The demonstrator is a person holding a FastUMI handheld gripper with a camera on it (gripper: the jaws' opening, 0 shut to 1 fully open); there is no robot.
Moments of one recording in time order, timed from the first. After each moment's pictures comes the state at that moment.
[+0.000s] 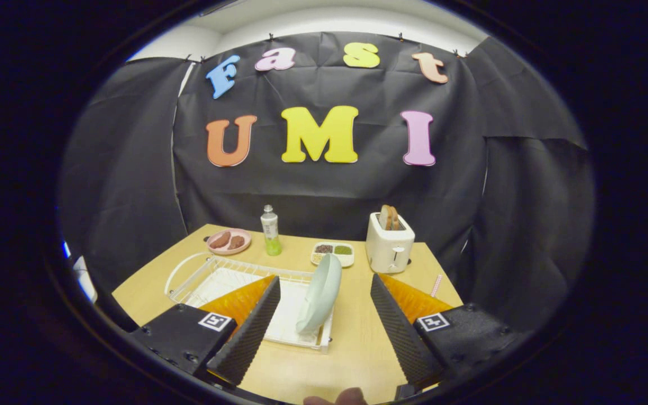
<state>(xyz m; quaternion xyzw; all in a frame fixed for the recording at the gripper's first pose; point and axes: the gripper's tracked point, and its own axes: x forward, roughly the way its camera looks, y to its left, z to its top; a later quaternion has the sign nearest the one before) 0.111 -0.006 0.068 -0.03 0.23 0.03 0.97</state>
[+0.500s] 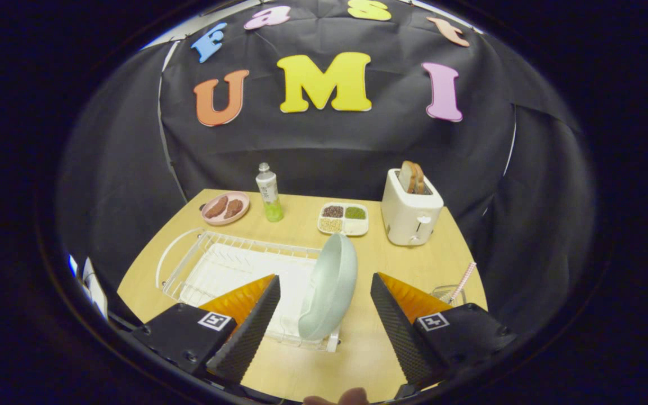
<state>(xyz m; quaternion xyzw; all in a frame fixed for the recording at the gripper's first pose) 0.180 0.010 0.015 -0.02 0.38 0.04 0.93</state>
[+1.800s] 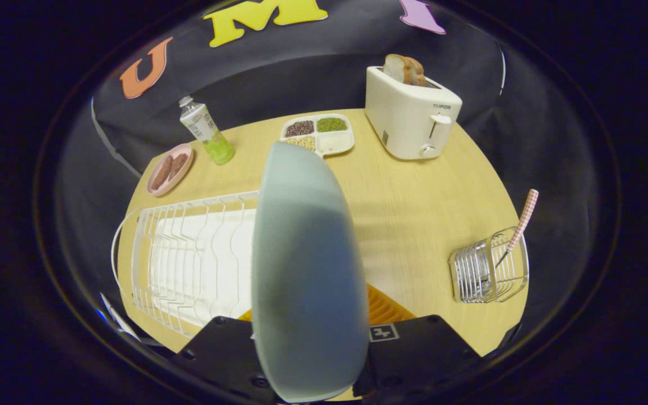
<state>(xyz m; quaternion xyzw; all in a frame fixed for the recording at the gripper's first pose) 0.229 0.013 -0.106 0.03 0.55 -0.03 0.83</state>
